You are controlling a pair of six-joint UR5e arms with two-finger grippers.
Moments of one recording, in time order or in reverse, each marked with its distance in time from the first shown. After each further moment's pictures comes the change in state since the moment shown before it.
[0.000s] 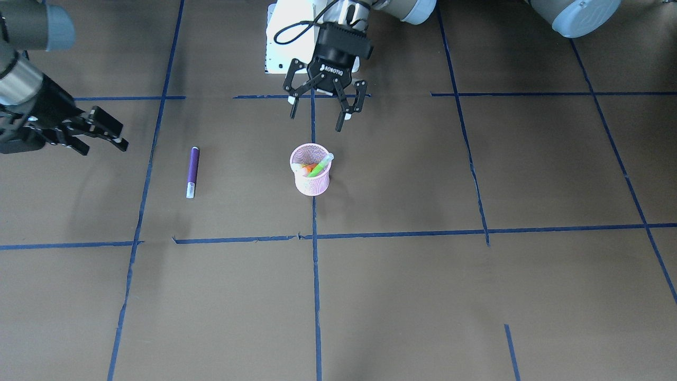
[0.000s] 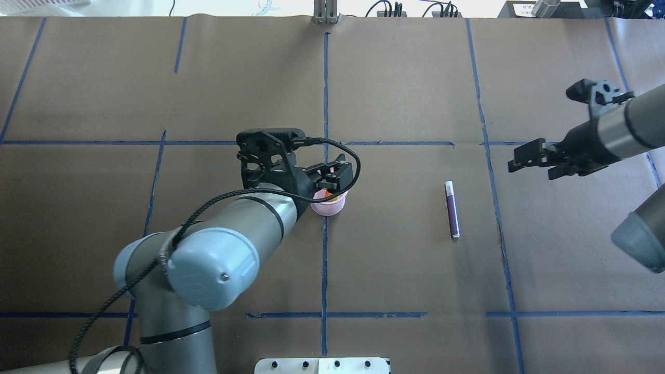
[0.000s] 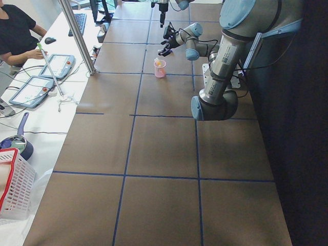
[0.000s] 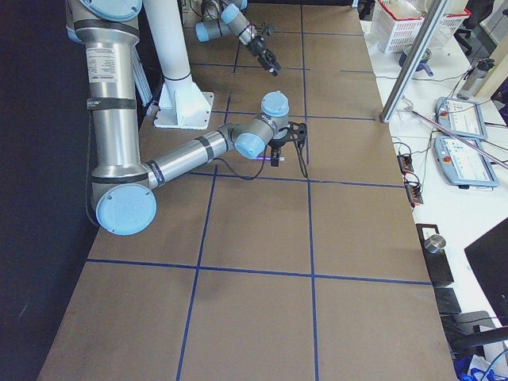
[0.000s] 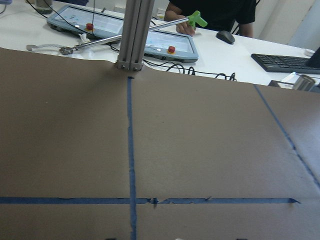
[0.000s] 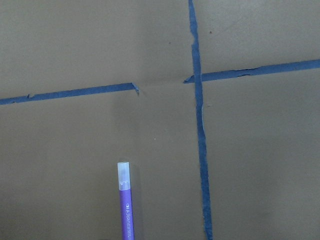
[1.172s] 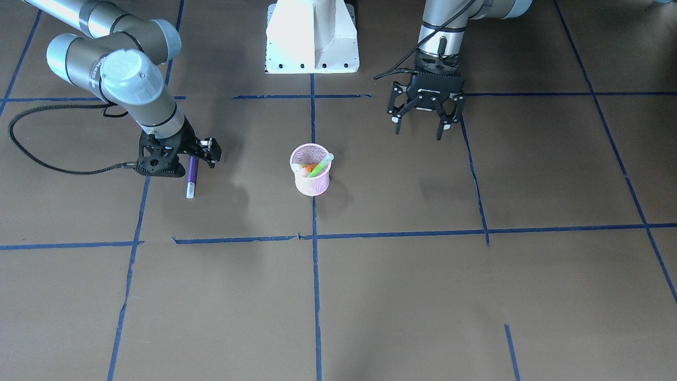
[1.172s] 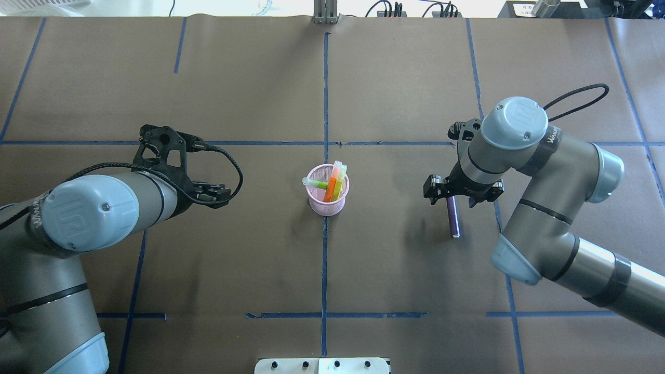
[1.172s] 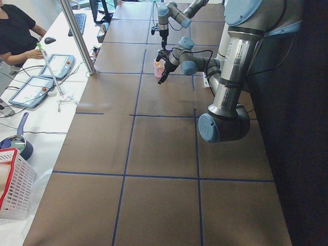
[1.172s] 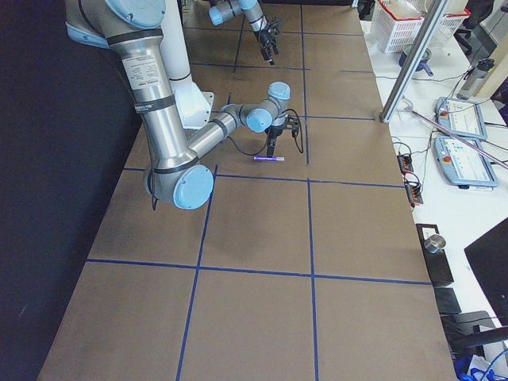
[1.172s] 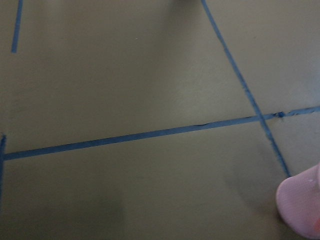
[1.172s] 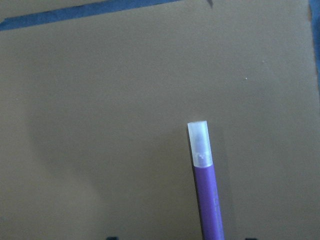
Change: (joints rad) left arm -0.165 0.314 -0.182 0.339 -0.382 0.256; right arm -0.200 0.305 -0.214 -0.338 -0.110 -0.028
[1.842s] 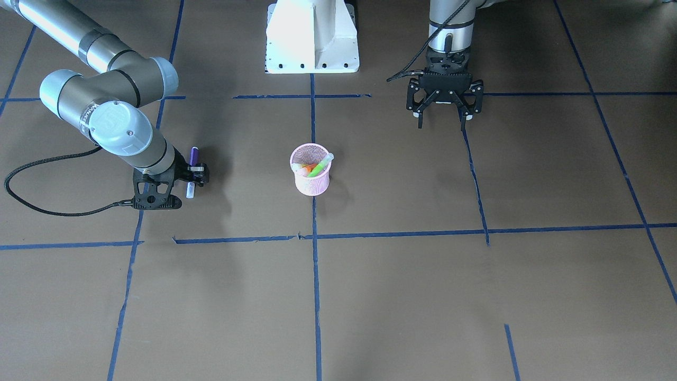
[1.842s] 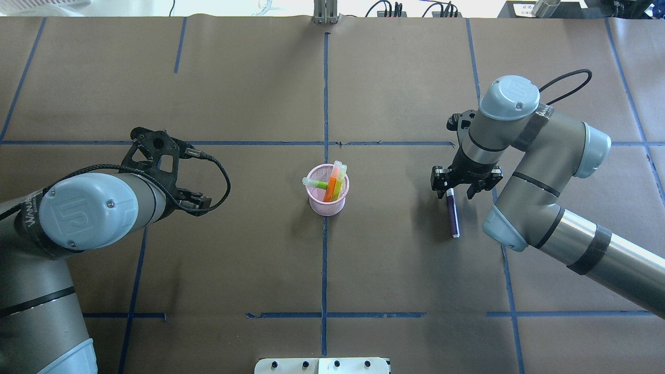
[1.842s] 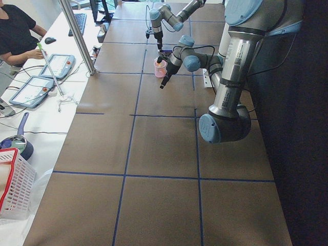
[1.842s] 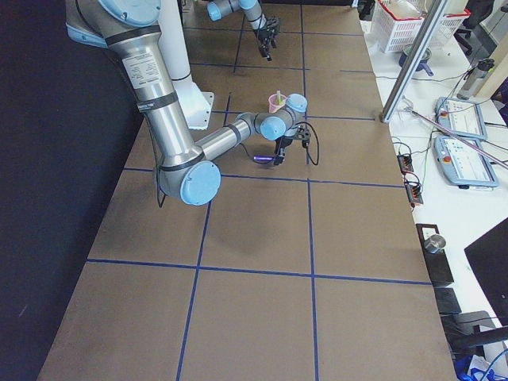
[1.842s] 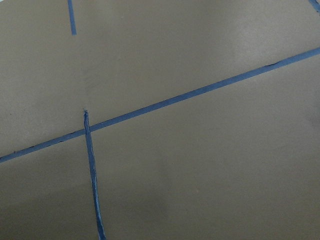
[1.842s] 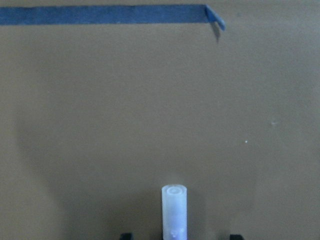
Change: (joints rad) left arm -0.001 0.002 -0.035 0.132 -0.002 0.044; right arm 0.049 0.053 -0.134 0.002 0.128 -0.121
